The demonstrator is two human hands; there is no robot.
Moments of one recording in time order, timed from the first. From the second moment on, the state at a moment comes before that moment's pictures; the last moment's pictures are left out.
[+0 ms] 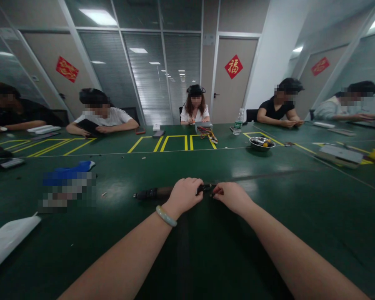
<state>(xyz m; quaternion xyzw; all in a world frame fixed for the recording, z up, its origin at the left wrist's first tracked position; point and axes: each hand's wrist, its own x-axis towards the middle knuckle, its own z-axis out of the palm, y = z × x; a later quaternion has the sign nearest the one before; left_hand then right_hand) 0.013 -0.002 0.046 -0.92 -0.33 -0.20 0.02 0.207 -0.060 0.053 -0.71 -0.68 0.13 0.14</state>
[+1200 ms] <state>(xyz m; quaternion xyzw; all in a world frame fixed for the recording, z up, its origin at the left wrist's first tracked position) 0.014 -0.002 0.045 -0.94 -0.29 -0.19 -0.01 0.209 -0.057 0.049 -0.62 -0.76 0.02 0.19</state>
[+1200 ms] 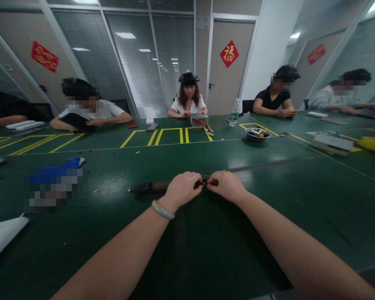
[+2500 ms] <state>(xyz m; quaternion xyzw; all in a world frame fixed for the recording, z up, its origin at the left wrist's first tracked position) 0.016 -0.003 0.042 -0.93 -0.32 -0.20 -0.01 0.202 -0.052 0.043 -0.57 -0.80 -0.07 0.17</state>
